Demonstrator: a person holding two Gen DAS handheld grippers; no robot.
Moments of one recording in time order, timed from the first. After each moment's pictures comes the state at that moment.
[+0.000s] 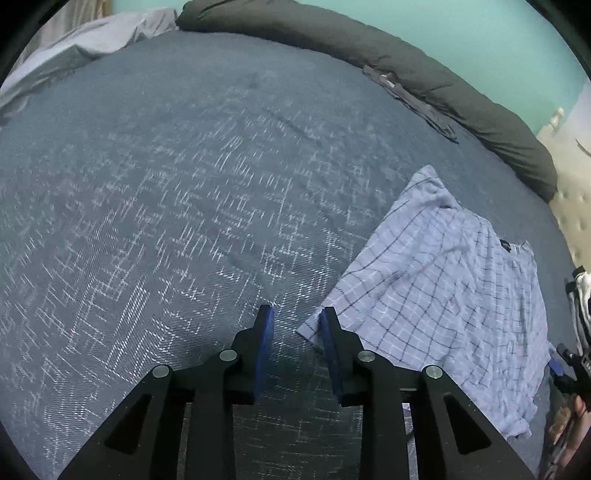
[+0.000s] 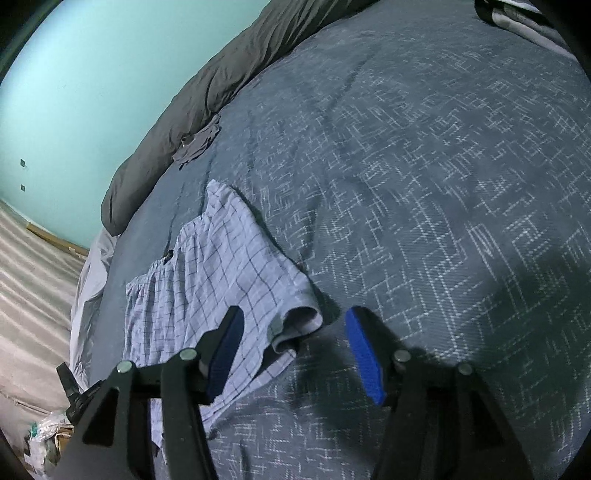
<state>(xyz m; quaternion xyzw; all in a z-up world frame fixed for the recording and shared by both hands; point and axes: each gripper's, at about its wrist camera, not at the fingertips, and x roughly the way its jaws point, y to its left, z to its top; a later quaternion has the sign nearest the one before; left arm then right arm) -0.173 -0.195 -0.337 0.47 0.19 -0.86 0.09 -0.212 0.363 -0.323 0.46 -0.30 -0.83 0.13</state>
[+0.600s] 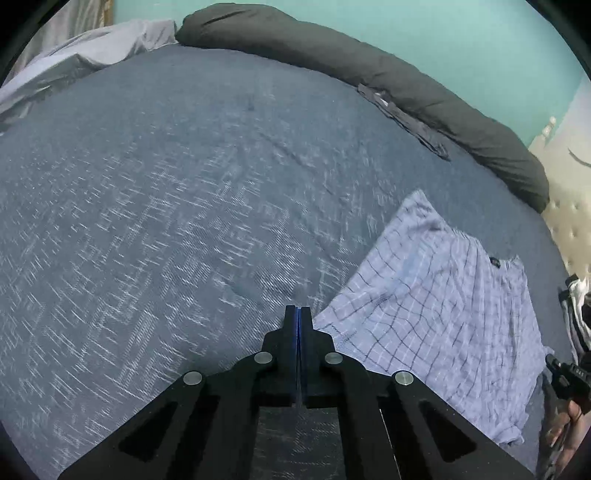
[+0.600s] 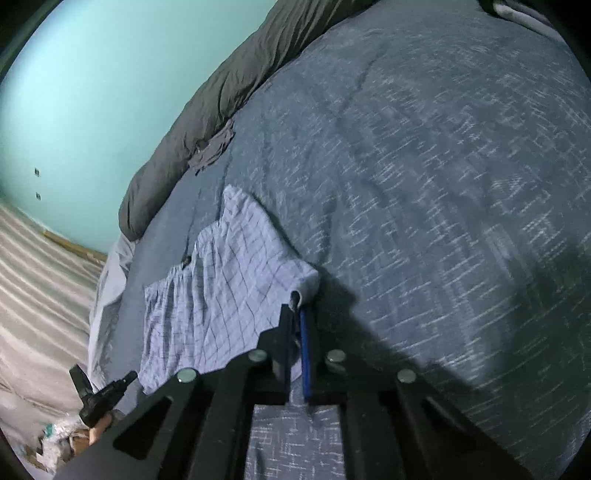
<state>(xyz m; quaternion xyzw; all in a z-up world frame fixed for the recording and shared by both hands) -0.168 -0.199 -0.322 0.43 0.20 -0.88 0.09 -0.212 0.374 -0.325 0.44 -0.34 -0.82 0.15</state>
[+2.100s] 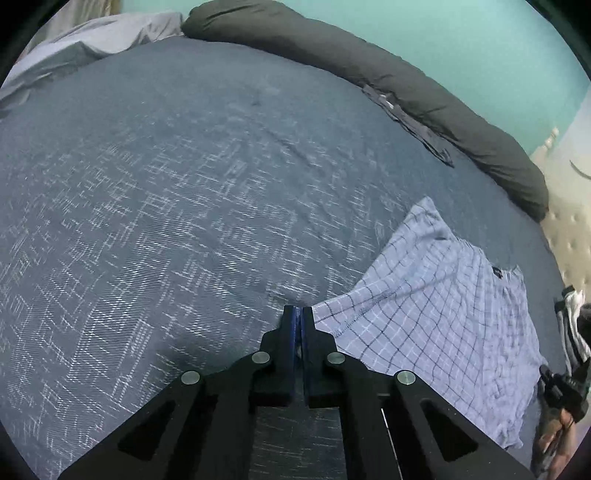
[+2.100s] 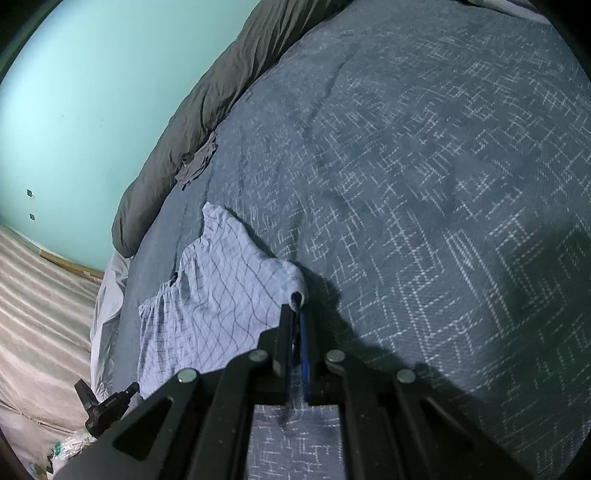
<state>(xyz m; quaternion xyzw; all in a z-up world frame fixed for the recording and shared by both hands) -0.165 -0.212 -0.327 0.43 0.22 -0.87 0.09 -0.217 0.391 -0.335 0.44 -0.36 -0.82 0.13</state>
